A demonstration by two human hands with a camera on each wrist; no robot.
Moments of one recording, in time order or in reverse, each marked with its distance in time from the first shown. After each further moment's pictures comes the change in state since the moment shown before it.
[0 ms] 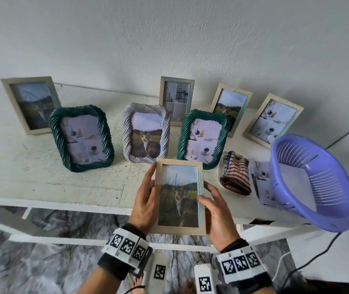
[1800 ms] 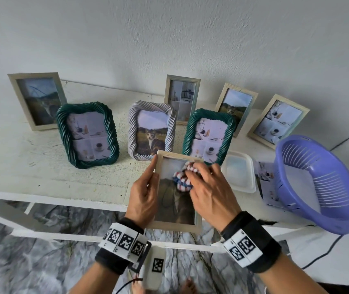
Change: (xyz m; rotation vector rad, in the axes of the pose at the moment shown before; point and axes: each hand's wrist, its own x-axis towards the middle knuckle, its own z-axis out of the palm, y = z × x) left_hand 0.008 0.012 -0.017 0.280 0.061 0.134; right_hand 0.012 -0.040 0.024 -1.728 -0.055 -0.790
